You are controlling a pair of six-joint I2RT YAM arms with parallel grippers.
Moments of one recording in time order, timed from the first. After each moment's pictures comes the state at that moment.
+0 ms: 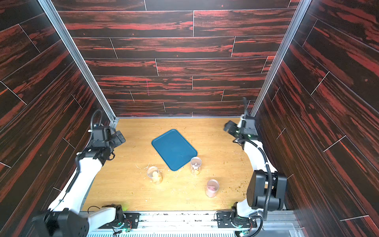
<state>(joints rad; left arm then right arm) 0.03 1.12 1.05 -0.53 -0.25 -0.43 0.00 1.53 1.27 -0.38 -0.21 0.49</state>
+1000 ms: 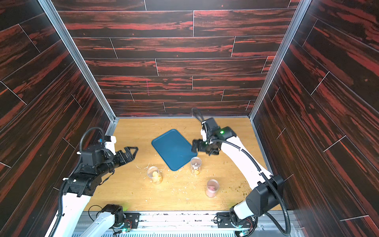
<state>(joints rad) -0.13 0.76 0.92 -0.73 0.28 -0.55 0.53 1.51 1.46 -1.15 -0.19 0.46</state>
